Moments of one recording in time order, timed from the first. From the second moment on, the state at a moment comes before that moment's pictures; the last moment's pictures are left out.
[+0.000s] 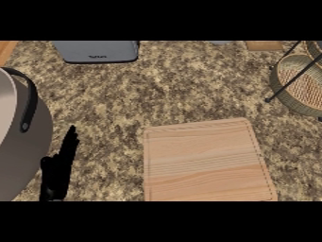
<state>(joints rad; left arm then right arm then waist) 0.12 0.11 -0.07 -1.44 -0.05 0.20 0.04 0.01 -0.97 -0.60 -1.20 0.19 0.36 -0.19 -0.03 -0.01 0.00</state>
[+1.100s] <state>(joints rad) 0.08 0.09 -0.07 -1.42 -0.07 0.17 0.02 -0.39 -1.17 -0.54 -1.04 0.17 0.37 -0.02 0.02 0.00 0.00</state>
